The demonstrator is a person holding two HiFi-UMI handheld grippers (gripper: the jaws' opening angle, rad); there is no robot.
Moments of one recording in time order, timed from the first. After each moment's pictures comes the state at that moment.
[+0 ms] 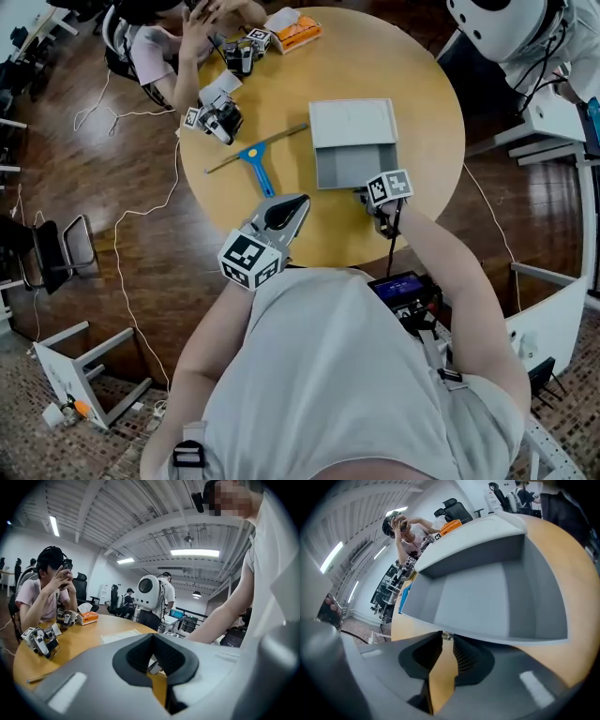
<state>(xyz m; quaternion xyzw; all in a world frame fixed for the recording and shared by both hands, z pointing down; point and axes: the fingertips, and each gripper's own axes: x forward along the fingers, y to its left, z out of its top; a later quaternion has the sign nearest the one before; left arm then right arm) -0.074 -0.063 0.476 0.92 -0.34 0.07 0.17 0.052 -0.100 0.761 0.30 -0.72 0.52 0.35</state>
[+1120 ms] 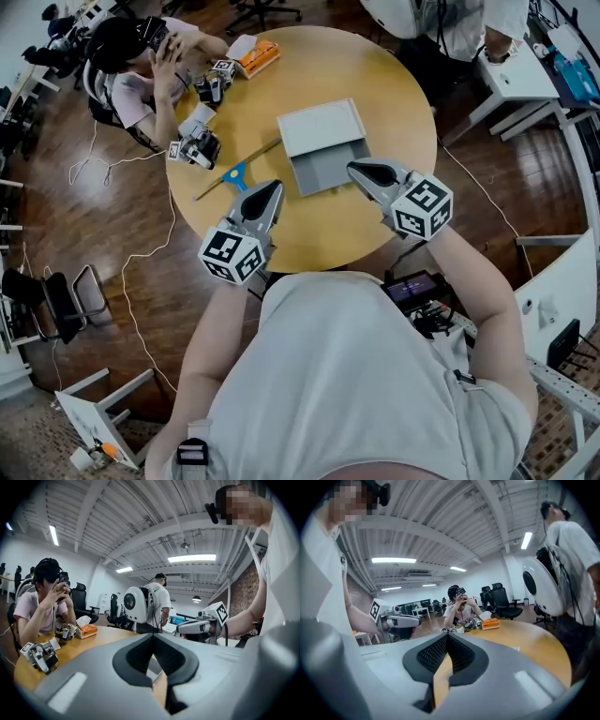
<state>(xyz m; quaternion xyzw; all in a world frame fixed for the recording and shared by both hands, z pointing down) -0.069 -0.079 0.430 0.93 -0.35 0.03 0.13 0.056 -0.090 0.441 0.30 -0.94 0.14 0.08</state>
